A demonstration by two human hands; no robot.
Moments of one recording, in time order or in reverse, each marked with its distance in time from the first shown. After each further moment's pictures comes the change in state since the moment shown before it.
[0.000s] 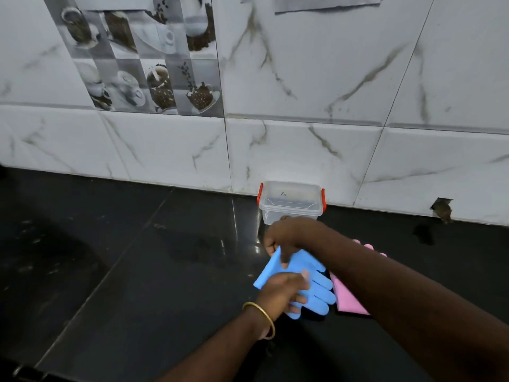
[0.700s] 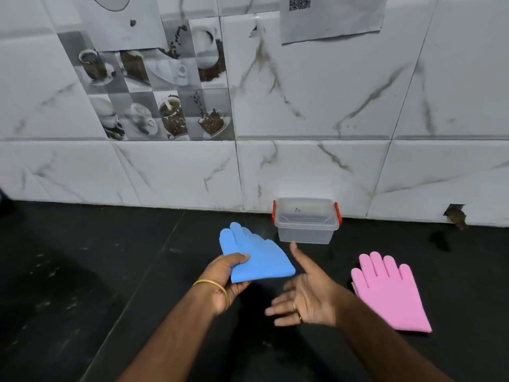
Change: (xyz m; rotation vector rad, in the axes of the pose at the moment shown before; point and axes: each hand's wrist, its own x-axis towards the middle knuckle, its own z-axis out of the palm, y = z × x) left_hand -0.014 0.066 -0.148 -0.505 0.222 0.006; right_hand -0.001 -0.068 0.073 2.360 0.104 0.208
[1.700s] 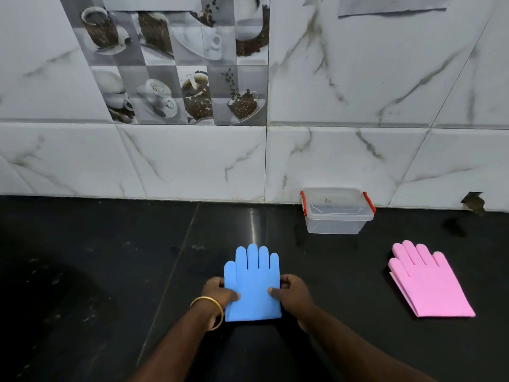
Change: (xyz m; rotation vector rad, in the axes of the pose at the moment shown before) left_hand 0.088 0.014 -0.163 0.757 0.199 0.040; right_hand 0.159 0.061 0.085 -0.450 0.665 -0.393
